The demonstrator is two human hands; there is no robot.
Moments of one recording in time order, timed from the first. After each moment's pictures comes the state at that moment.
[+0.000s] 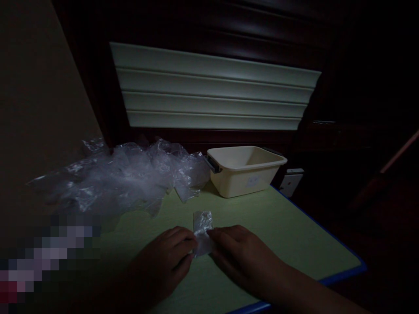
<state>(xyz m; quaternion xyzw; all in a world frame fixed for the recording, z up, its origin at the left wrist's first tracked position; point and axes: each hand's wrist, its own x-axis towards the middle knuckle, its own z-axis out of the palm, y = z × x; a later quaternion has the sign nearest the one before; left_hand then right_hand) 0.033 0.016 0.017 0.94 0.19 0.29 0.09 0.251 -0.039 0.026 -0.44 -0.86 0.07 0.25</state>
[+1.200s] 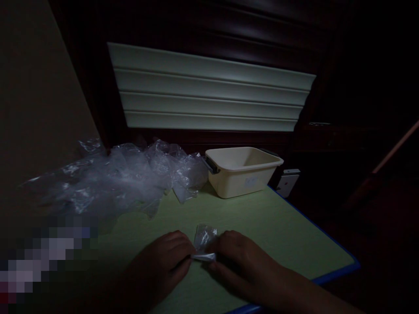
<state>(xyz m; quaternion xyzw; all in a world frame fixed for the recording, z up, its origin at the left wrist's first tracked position) 0.033 0.016 0.016 0.93 0.17 0.30 0.12 0.250 -0.048 0.033 -0.42 -0.84 0.17 0.28</state>
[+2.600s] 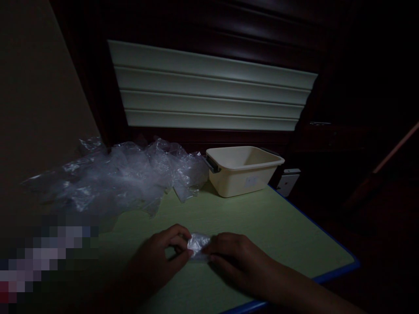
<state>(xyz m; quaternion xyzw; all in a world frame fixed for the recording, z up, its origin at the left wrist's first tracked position) 0.035 0.015 0.019 0.82 0.37 0.30 0.31 0.246 -0.043 0.030 -0.40 -0.83 0.24 0.30</state>
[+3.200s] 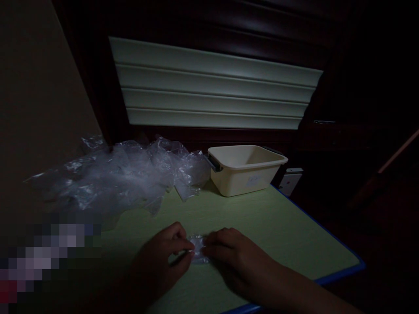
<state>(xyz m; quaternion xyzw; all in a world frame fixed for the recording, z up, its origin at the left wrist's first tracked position) 0.034 0.015 0.011 0.88 0.28 0.33 0.18 0.244 -0.045 0.032 -0.39 -0.88 0.11 0.25</state>
